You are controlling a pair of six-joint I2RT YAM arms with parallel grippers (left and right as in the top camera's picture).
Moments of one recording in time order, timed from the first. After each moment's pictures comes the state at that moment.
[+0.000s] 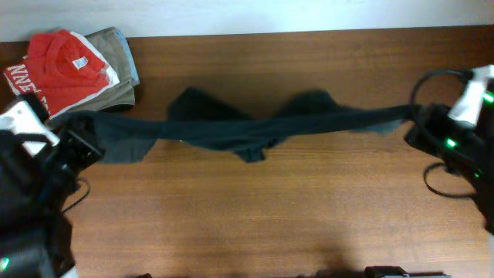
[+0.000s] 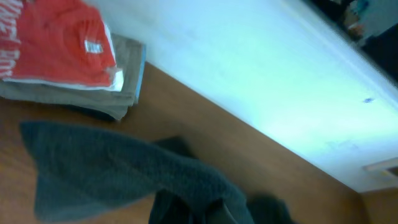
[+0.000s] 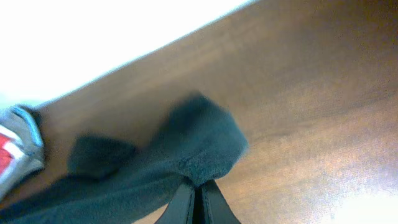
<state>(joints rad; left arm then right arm) 0.31 0.95 1.37 -0.87 0.31 -0.47 -0.04 1.17 1.84 -1.37 -0.02 0.40</state>
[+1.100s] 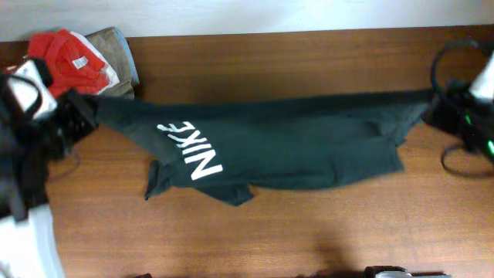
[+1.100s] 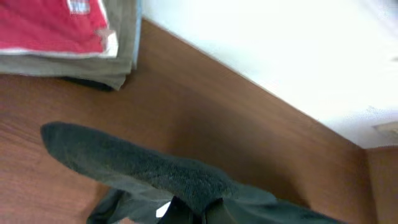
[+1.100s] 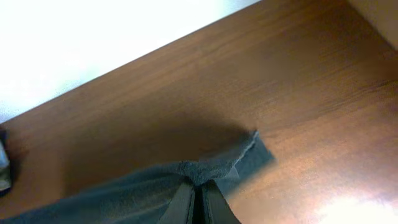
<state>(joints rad) 0.30 1.21 1.68 -1.14 0.38 -0.36 -0.04 1.34 2.17 -1.57 0.10 0.38</state>
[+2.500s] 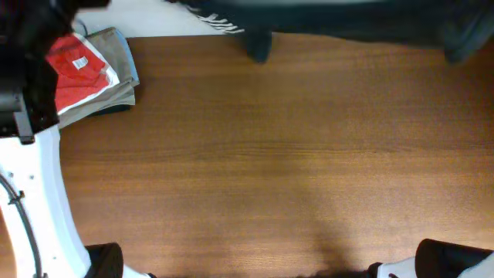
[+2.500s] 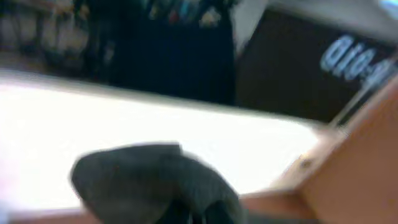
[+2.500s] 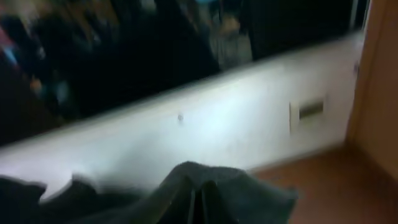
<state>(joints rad) 0.05 1.70 2.38 -0.77 0.44 -0.37 -0.22 1.64 2.77 -1.34 -0.13 0.25</state>
